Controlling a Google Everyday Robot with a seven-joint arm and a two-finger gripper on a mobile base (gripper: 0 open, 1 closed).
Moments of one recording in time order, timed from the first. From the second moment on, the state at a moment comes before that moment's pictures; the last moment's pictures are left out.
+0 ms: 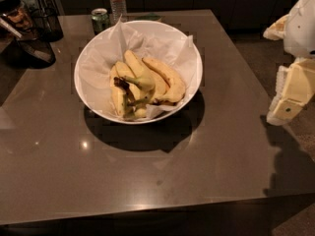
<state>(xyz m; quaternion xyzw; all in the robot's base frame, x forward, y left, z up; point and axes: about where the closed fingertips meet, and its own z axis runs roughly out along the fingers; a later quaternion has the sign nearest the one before) 0.444 -0.207 0.983 -0.61 0.77 -0.03 0.17</state>
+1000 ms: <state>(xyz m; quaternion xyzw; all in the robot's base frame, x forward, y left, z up) 0.481 -0.099 1.010 -0.71 0.65 0.09 0.26</state>
